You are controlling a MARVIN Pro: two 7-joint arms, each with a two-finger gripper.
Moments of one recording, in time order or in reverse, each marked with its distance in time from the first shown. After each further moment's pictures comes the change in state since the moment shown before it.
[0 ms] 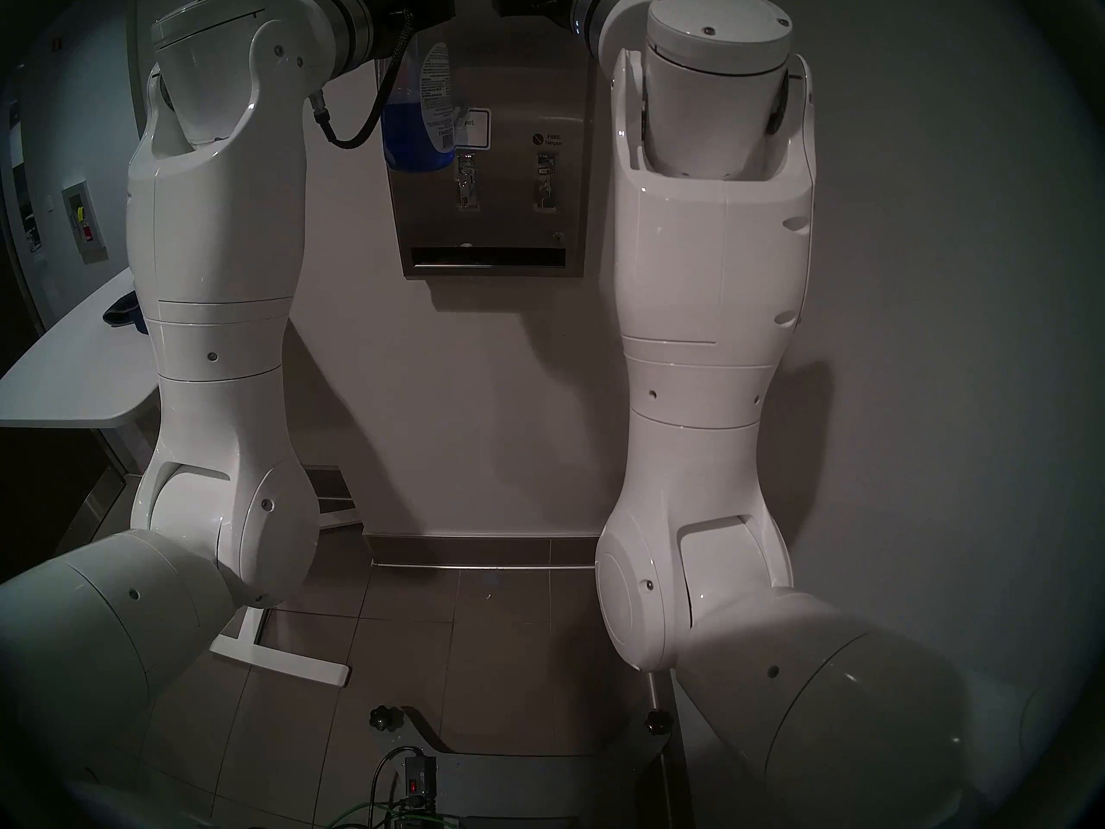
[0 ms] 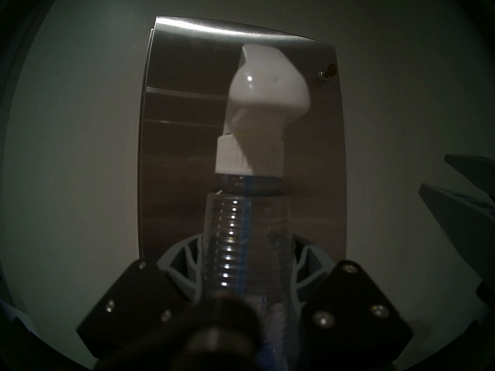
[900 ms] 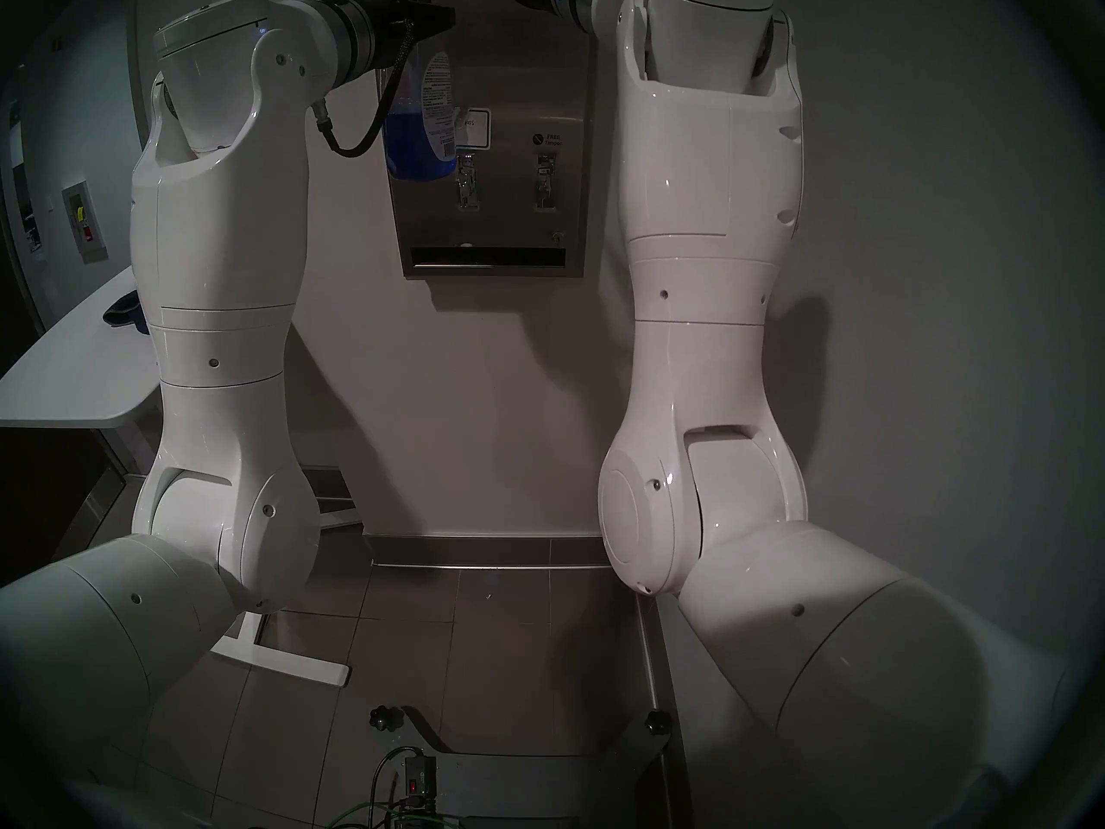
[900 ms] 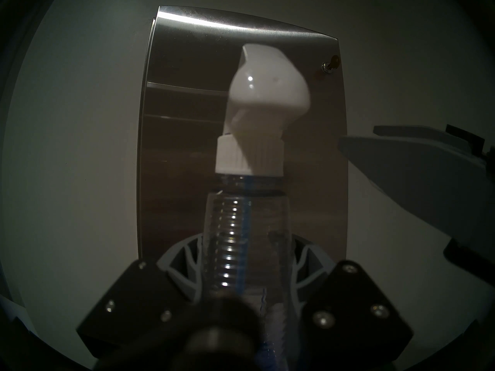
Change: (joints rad) left arm 0.016 0.000 0.000 0.000 -0.016 0.000 0.015; right arm 0.199 -0.010 0.090 0.273 0.124 -0.012 0.188
